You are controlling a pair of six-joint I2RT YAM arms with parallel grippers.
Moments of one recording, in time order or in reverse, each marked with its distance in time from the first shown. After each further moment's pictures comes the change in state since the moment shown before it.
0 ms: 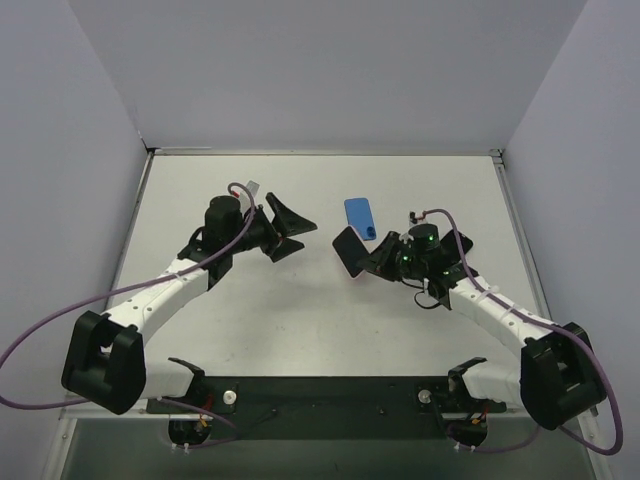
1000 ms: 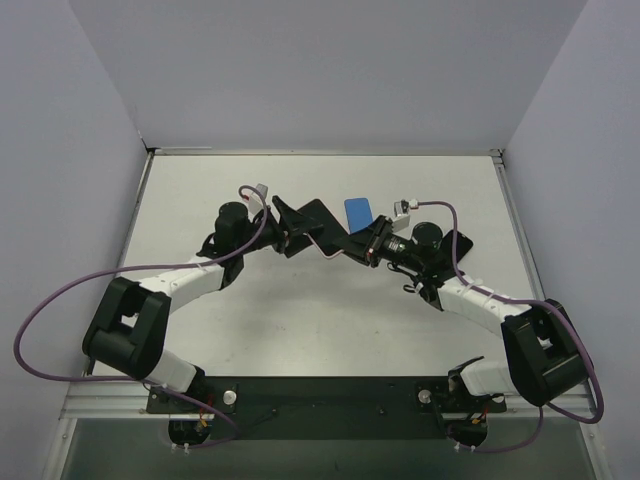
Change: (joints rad) left arm -0.005 0.184 -0.097 0.470 0.089 -0.175; right arm -0.006 0.126 -0.116 0.803 -0.352 0.546
